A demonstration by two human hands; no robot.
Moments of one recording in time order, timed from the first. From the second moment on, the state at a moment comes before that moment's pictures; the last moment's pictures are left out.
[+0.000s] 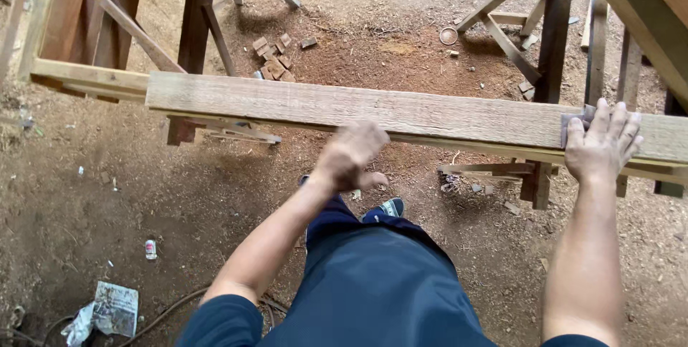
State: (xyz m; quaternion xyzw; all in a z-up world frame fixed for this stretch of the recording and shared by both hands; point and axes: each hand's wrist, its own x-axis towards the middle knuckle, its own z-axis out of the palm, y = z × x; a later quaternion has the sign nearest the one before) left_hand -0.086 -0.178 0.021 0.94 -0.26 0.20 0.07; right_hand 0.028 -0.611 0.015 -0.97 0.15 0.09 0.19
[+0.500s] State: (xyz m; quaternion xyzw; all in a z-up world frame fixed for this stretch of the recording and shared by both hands) left_hand -0.020 -0.161 0.040 0.98 0.00 0.19 -0.12; right_hand 0.037 -0.603 0.018 -0.97 0.17 0.11 0.15
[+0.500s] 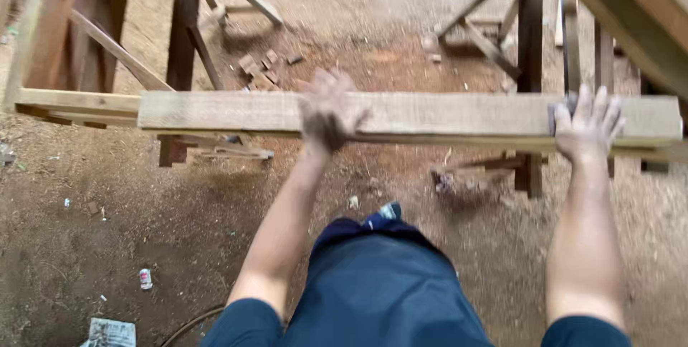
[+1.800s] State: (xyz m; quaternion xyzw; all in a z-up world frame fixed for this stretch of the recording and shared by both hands) left_hand 0.008 -0.146 0.021 0.99 0.09 0.02 0.13; right_hand 0.032 -0.498 0.060 -0.96 0.00 0.26 0.09
